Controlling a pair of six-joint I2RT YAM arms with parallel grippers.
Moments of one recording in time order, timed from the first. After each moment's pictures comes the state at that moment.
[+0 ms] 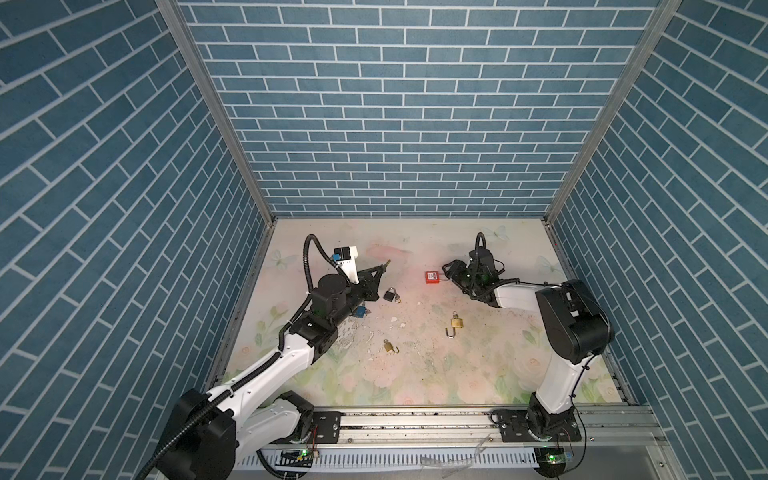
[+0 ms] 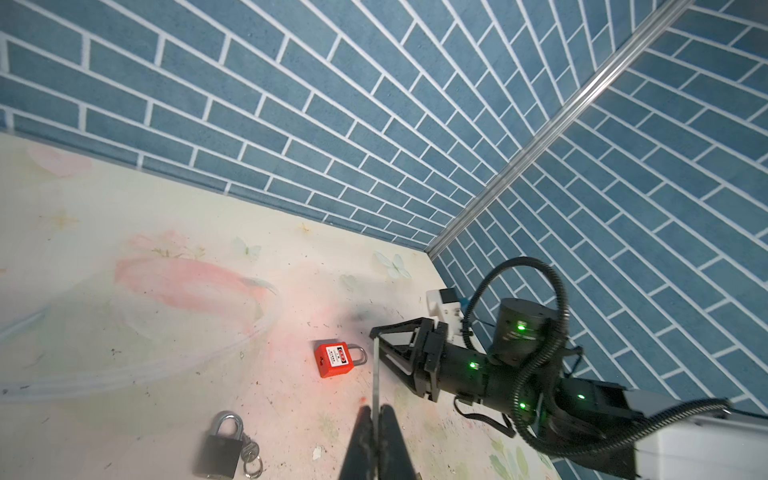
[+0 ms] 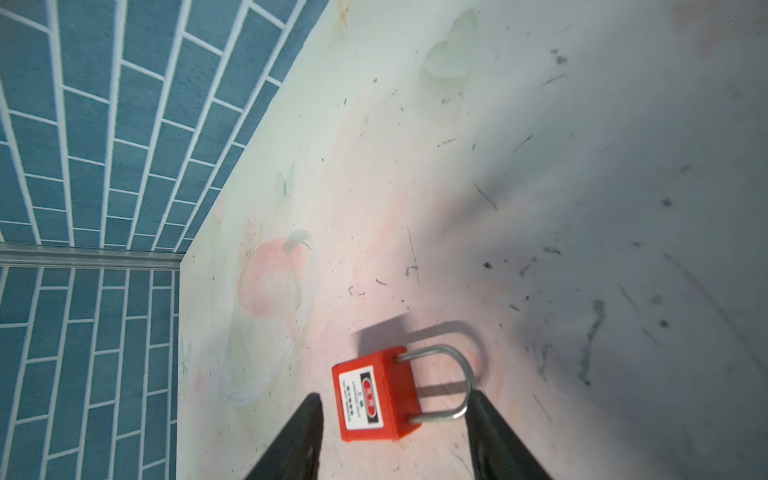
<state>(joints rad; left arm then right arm) -0.53 1.10 0.59 0.34 0.07 -0.67 0.42 1.79 0.92 0.26 -0.14 0.94</state>
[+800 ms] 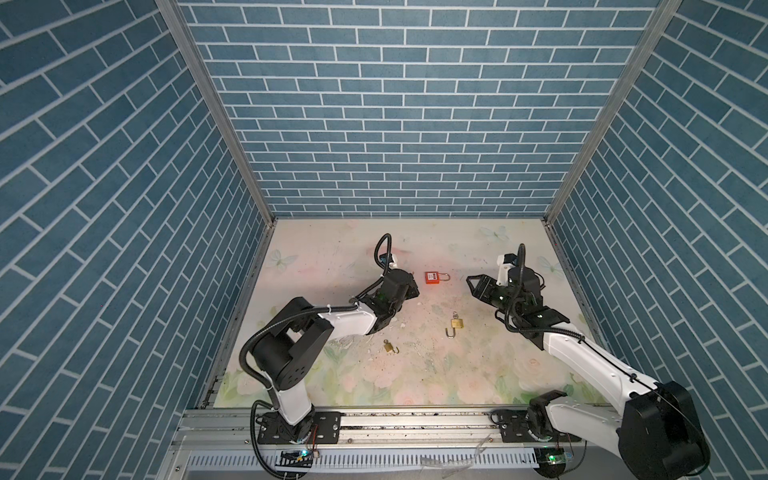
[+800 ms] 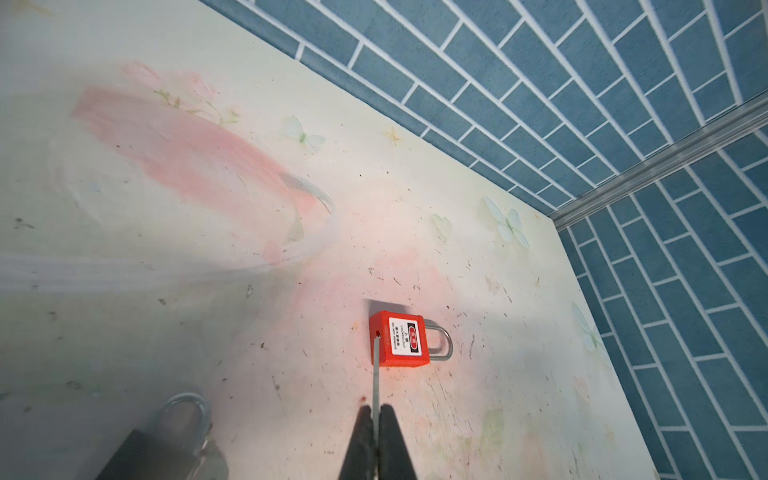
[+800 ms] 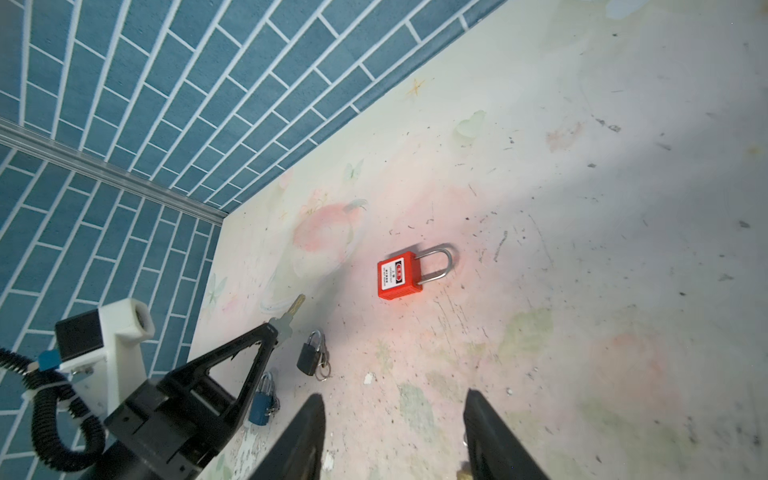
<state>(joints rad) -0.75 1.80 0.91 0.41 -0.29 -0.86 0.37 1.12 0.61 -0.01 -0.17 0.70</state>
